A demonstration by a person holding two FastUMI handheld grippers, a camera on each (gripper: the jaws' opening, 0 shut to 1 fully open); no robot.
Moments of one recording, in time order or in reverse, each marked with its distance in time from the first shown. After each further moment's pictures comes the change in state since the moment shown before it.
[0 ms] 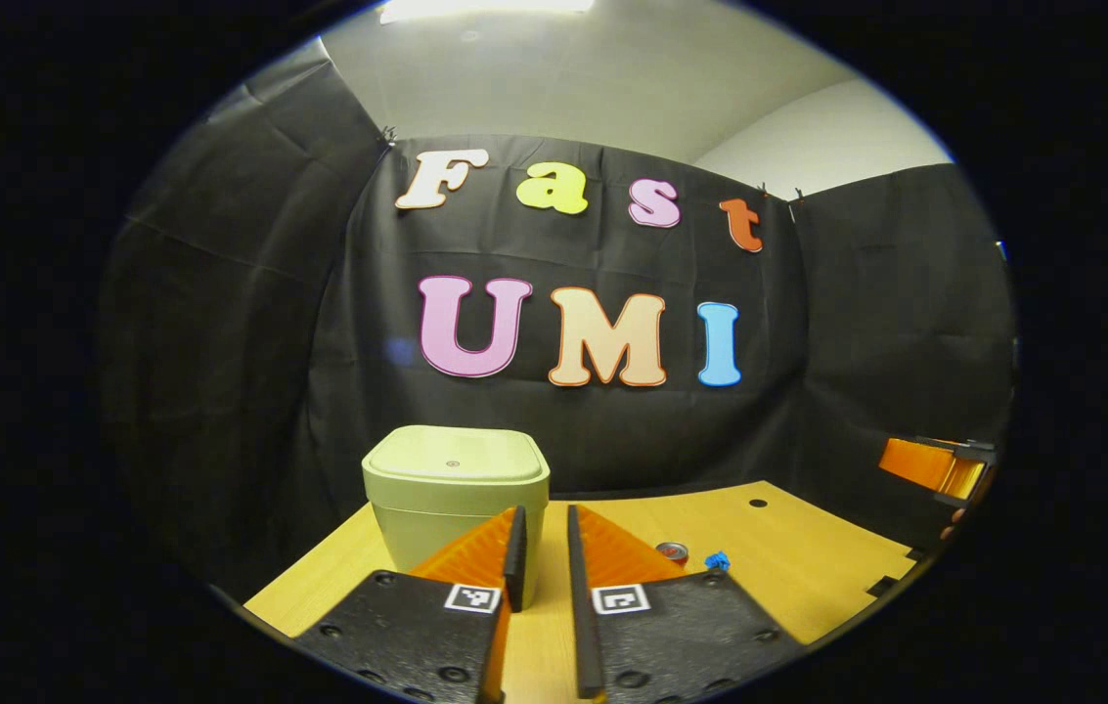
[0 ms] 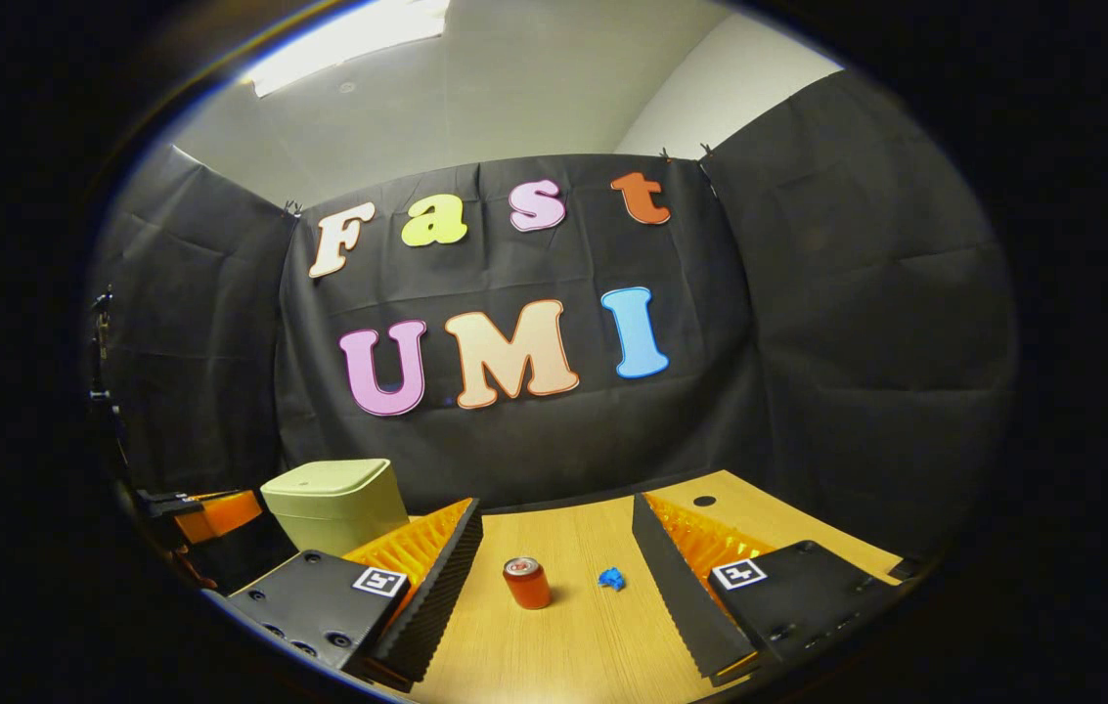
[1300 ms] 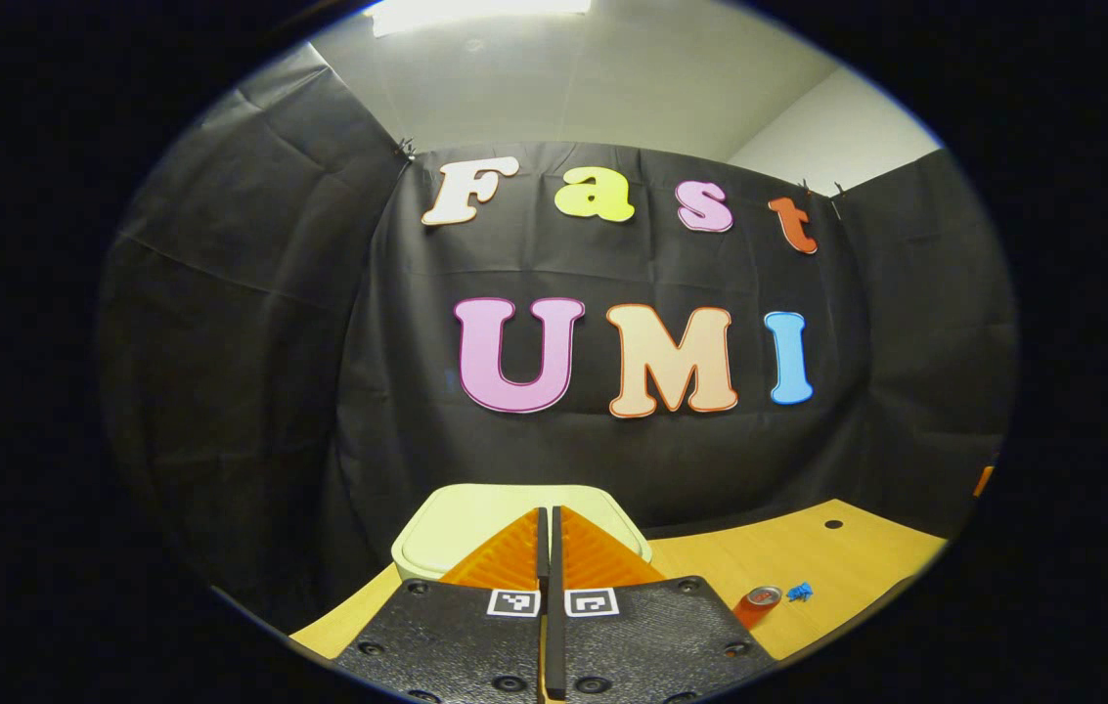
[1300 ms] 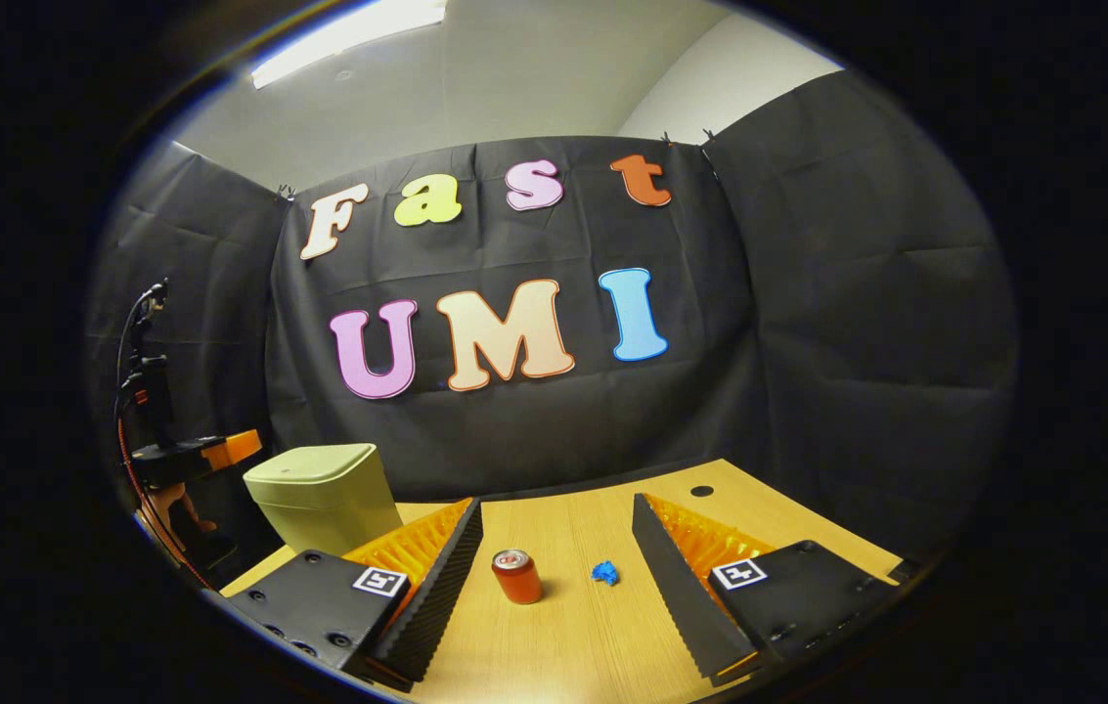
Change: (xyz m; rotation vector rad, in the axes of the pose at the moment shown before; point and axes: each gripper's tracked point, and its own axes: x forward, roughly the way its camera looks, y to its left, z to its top) left arm 0.111 0.072 0.022 0.055 -0.050 0.112; right arm 0.024 -0.012 -0.010 -0.014 0.059 -0.029
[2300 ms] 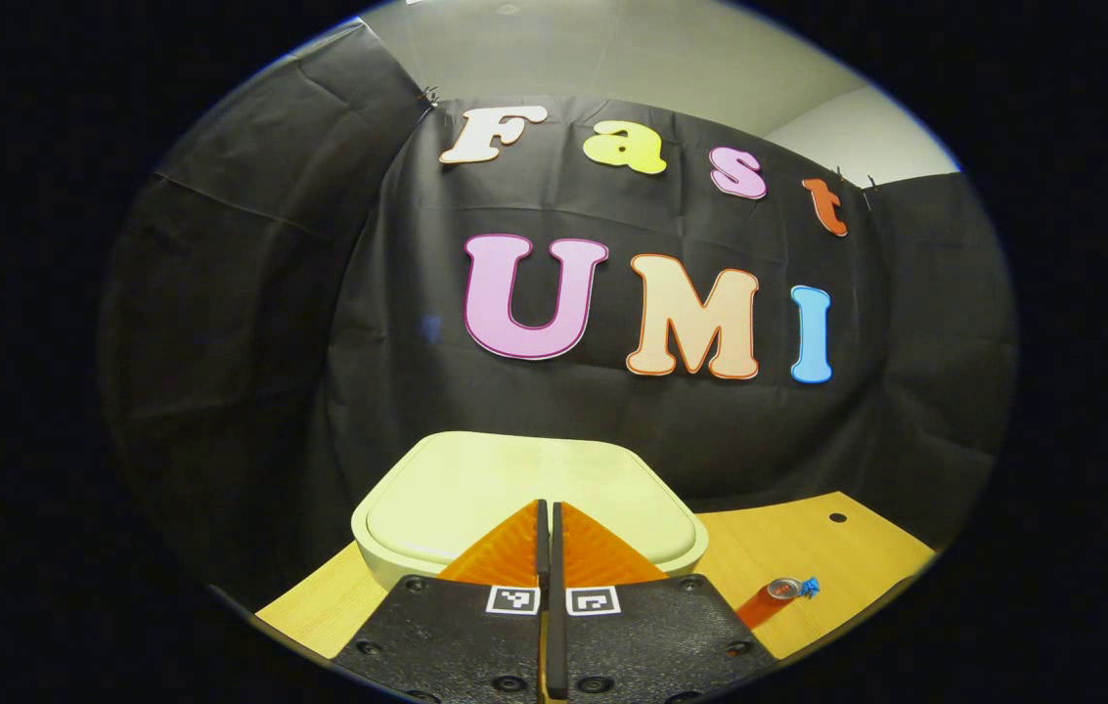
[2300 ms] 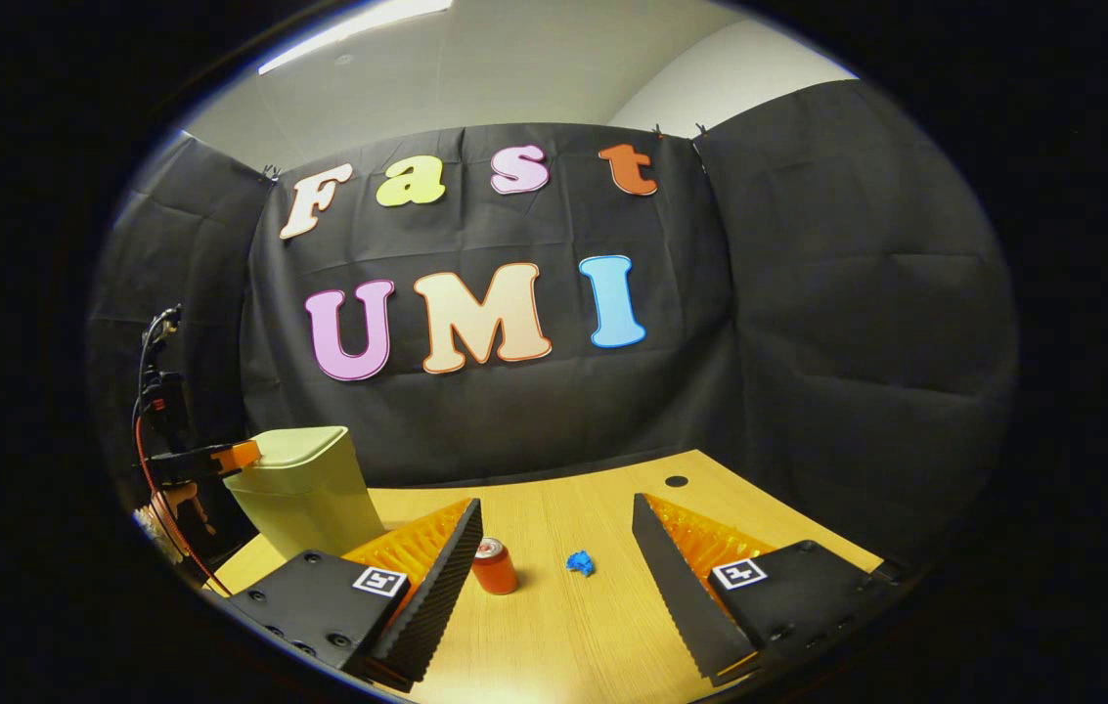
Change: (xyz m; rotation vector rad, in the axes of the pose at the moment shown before) left arm 0.038 0.017 -0.058 -0.086 0.120 0.016; right arm 0.004 -0.007 -0.009 -0.027 0.043 -0.064
